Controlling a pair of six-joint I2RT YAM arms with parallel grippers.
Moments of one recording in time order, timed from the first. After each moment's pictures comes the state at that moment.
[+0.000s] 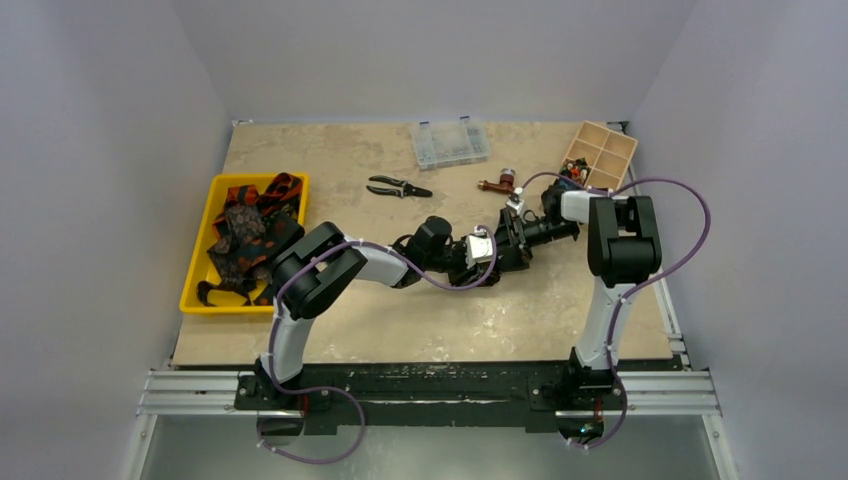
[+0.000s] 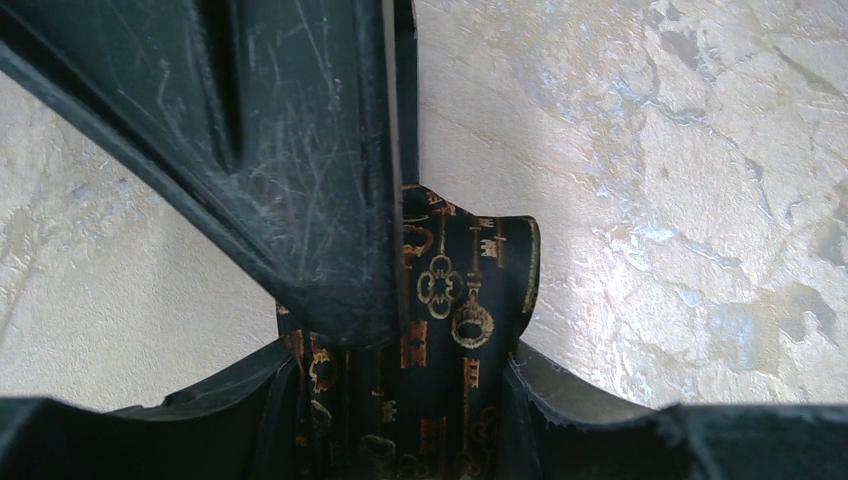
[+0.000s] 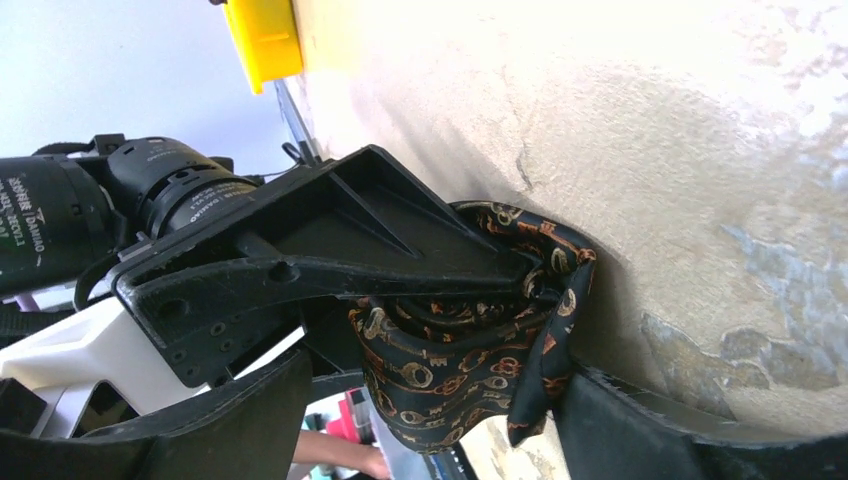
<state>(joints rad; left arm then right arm) -0.83 2.06 1.04 0.50 0.53 0.33 0.03 2.05 1.21 -0.85 -1.13 -0.16</state>
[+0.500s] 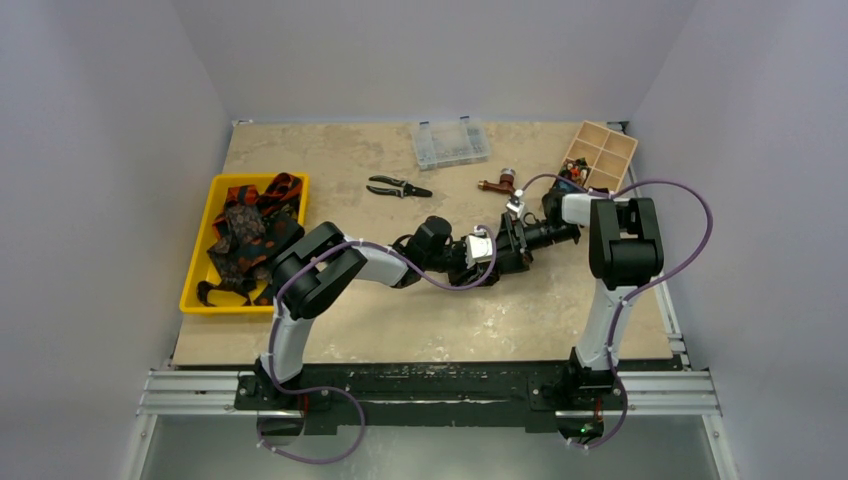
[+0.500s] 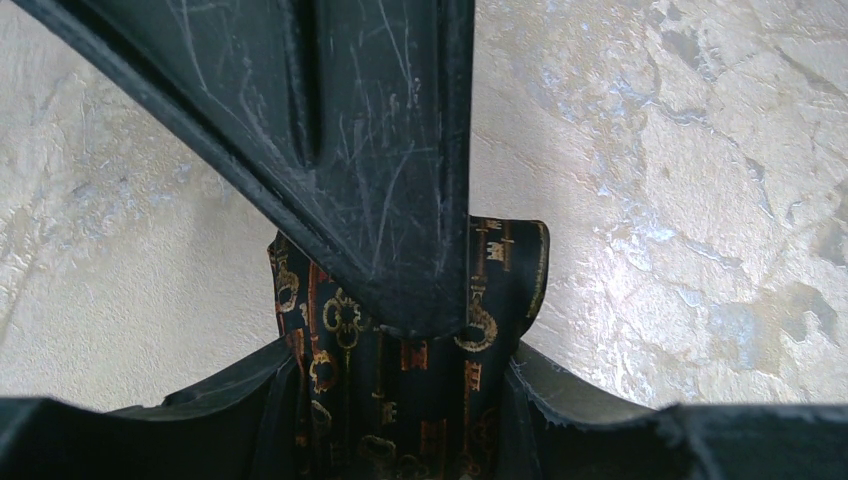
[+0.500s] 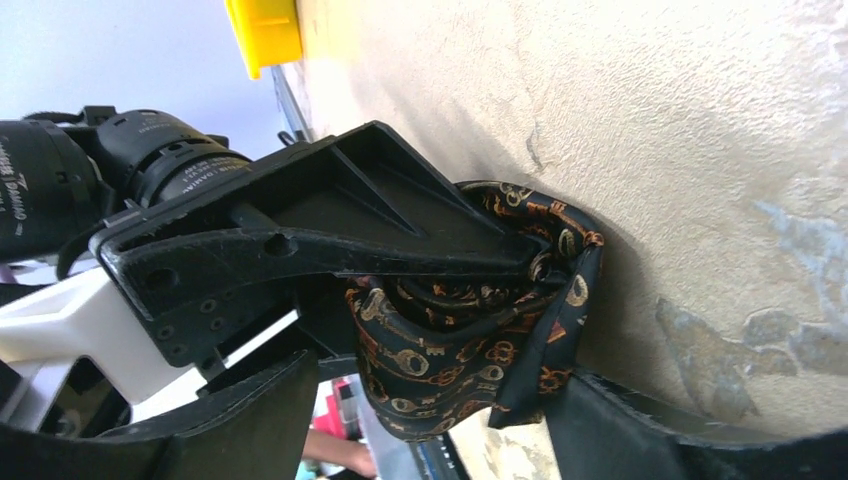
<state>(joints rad) -0.83 2.06 1.04 0.50 0.53 0.33 0.03 2.03 1.17 -0.85 -1.14 -0.20</state>
